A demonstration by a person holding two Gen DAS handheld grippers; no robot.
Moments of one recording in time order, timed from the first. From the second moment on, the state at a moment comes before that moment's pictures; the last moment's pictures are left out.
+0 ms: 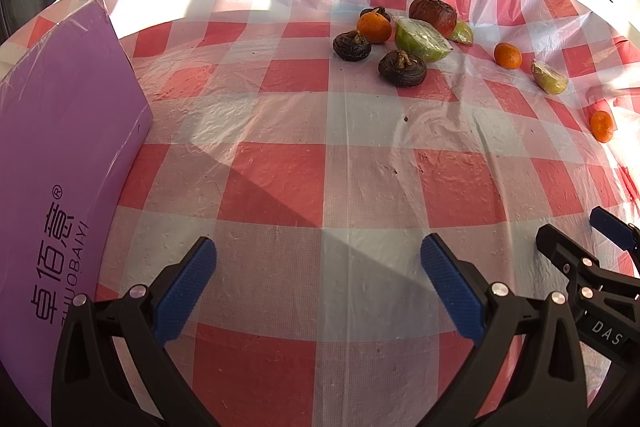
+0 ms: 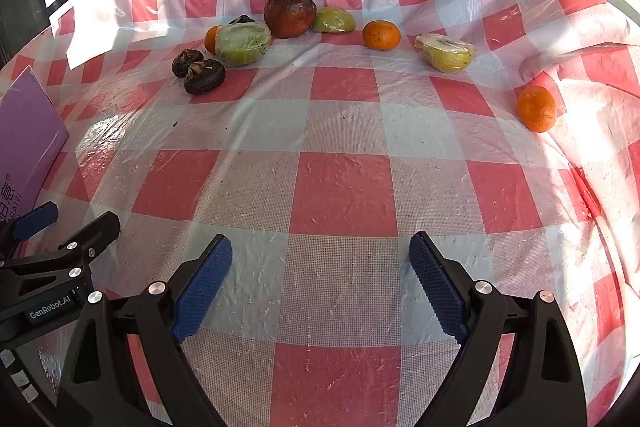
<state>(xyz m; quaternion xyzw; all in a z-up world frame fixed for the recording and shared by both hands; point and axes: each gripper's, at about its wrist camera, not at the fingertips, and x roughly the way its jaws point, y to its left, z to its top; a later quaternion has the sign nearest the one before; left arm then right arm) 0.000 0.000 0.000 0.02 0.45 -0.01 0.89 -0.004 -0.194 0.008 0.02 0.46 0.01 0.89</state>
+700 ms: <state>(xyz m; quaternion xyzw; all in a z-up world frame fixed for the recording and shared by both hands) 0.000 0.000 0.000 0.02 0.45 -0.01 0.89 0.000 -0.192 0.010 0.02 0.46 0.00 0.89</state>
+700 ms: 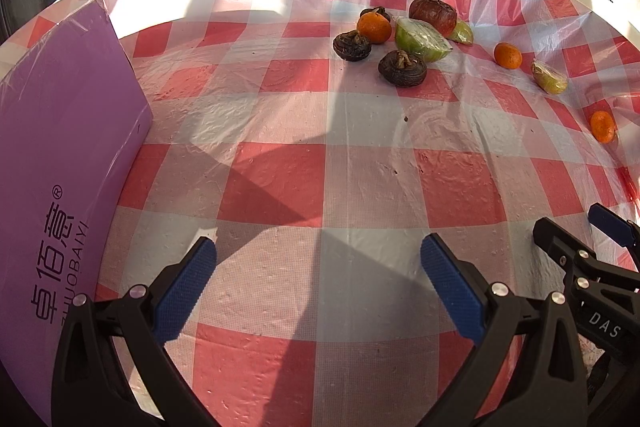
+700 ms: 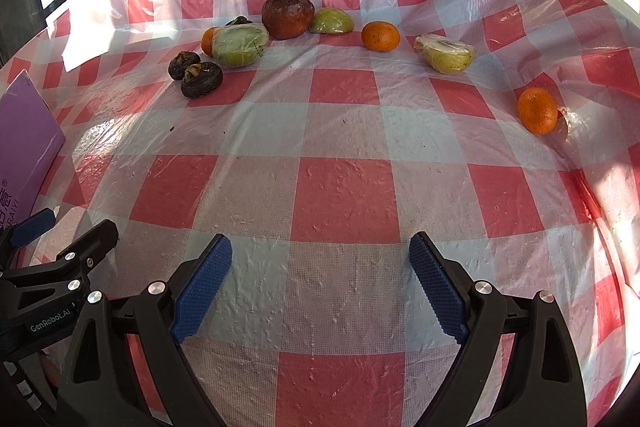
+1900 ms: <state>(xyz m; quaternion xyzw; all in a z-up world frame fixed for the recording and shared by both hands) 0.167 -0.084 0.010 0.04 0.45 -0.04 0.89 0.128 -0.375 -0.001 0.15 0.42 -0.23 0.86</state>
